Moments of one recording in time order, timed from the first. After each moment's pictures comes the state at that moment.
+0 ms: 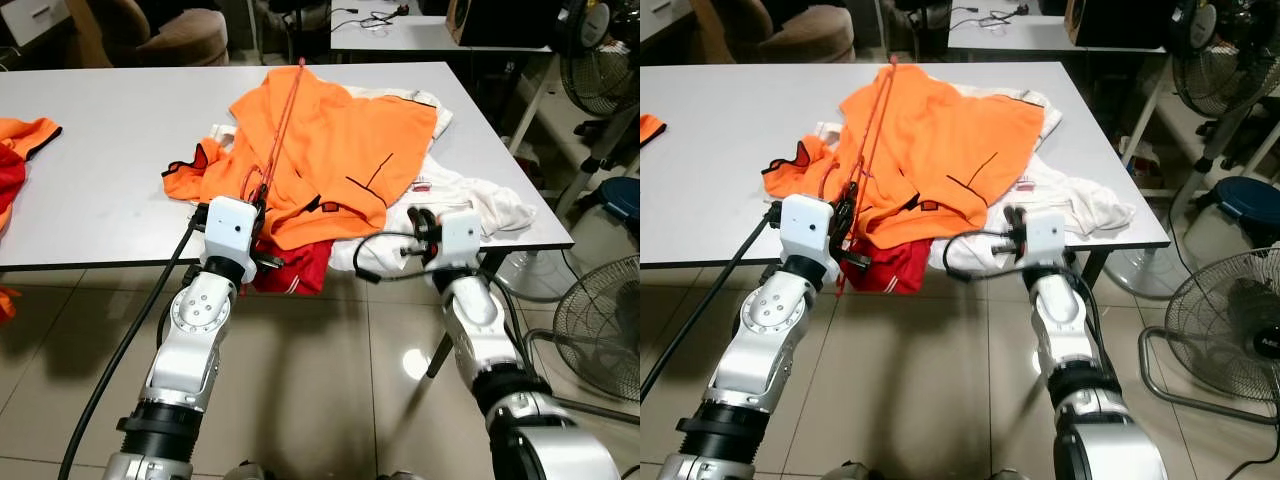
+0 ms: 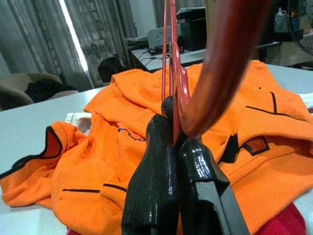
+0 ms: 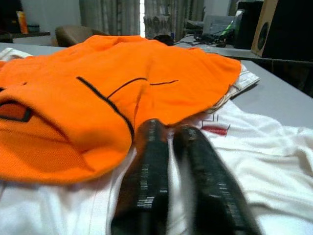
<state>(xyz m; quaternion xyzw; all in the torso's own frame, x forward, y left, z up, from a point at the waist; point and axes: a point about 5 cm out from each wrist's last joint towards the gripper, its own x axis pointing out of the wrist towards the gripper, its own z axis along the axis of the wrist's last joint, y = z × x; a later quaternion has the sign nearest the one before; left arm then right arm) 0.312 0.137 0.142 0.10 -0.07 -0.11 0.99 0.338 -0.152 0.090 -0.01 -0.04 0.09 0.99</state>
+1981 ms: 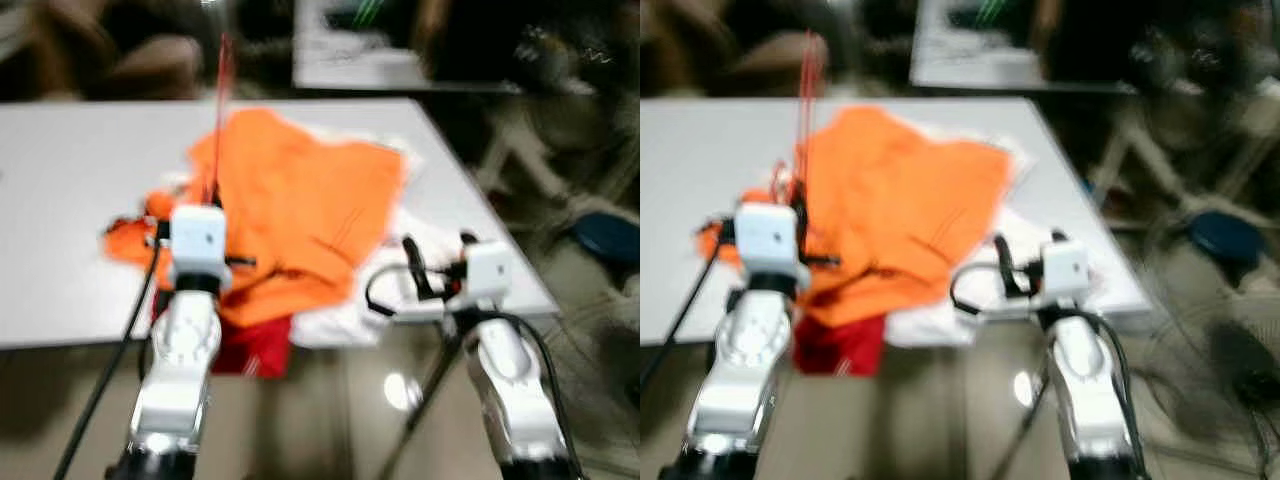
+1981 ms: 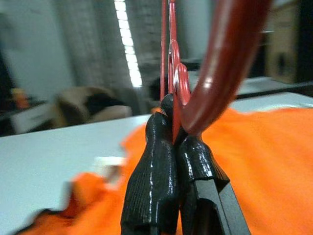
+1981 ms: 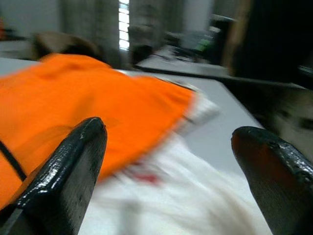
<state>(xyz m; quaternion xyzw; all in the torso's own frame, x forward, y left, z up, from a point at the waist) 0.280 0.156 0.158 0.11 -0.10 0.05 0.99 0.280 -0.148 0.109 -0.01 -0.05 0.09 0.99</state>
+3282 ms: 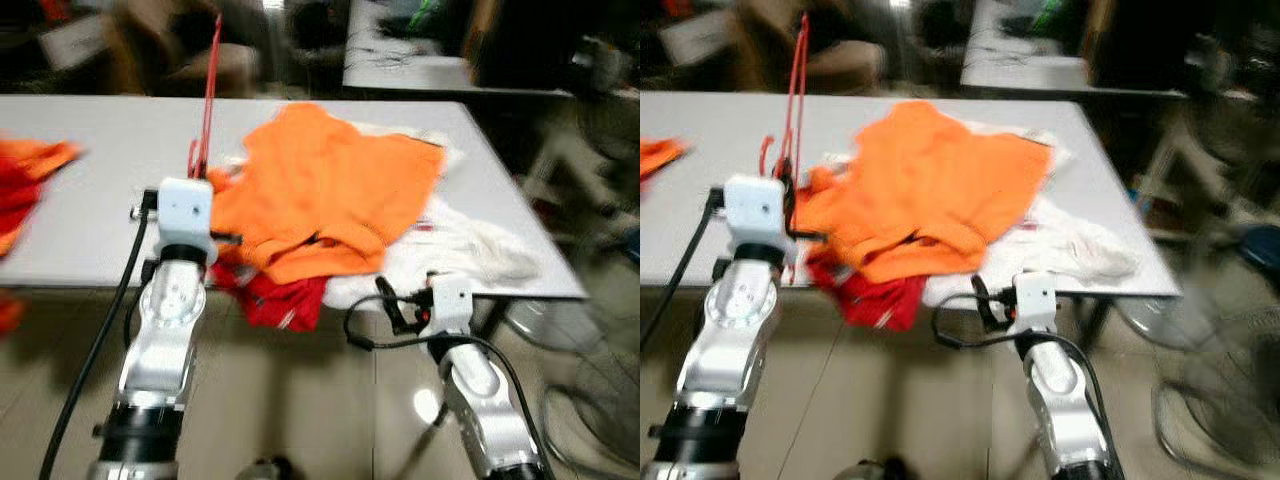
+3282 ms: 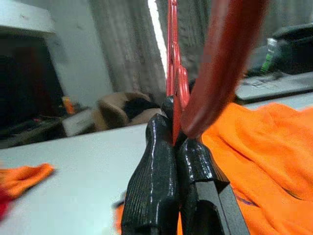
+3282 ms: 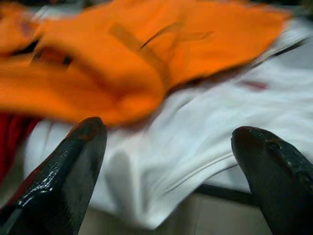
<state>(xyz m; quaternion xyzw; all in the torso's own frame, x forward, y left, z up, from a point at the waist) 0.306 0.172 0.172 0.13 -0.11 0.05 0.98 0.271 -0.138 0.052 0.00 0.08 0.11 0.99</state>
